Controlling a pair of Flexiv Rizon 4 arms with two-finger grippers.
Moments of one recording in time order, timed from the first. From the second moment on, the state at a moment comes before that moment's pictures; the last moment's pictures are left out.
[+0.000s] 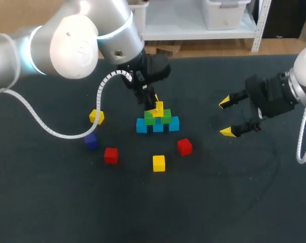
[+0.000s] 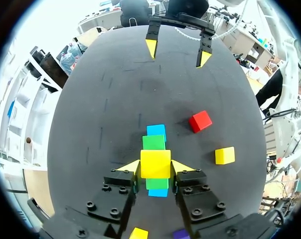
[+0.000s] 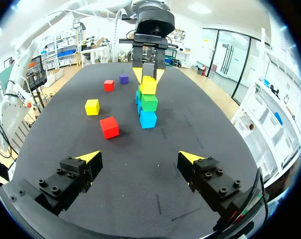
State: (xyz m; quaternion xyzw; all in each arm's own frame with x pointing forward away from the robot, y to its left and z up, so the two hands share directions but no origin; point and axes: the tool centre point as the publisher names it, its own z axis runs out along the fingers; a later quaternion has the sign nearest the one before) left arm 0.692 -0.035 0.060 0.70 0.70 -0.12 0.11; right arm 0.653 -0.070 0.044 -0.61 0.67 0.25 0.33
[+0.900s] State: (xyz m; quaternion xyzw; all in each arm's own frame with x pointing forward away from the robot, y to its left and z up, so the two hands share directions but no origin) left arm 0.692 -0.035 0.059 0.70 0.70 -0.12 0.11; right arm 0.653 -0.070 0.044 -0.61 0.67 0.25 0.33
